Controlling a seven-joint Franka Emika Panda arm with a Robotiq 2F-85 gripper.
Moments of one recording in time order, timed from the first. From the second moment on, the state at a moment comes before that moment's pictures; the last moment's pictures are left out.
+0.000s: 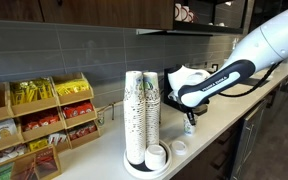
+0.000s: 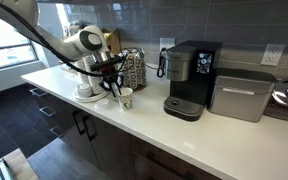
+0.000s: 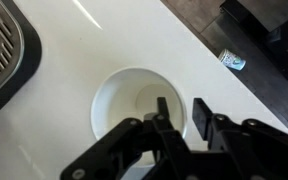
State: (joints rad) arm 0.02 0.14 0.03 -2.04 -0.49 2.08 -0.54
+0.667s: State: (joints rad) arm 0.02 0.03 0.03 -2.04 -0.40 2.01 -0.54
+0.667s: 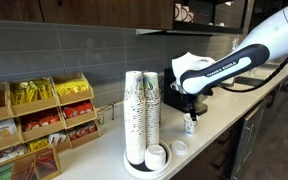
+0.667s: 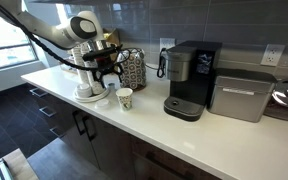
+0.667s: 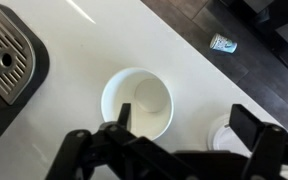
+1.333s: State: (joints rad) arm 0.02 0.03 0.03 -2.04 -0.33 2.02 -0.54
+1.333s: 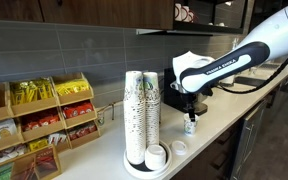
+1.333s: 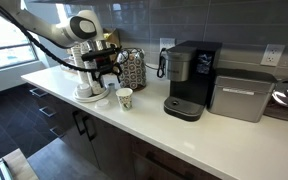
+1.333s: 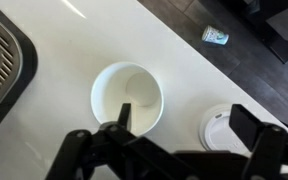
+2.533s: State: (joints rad) arm 0.02 -0.03 0.03 -2.11 0.04 2.03 -0.71
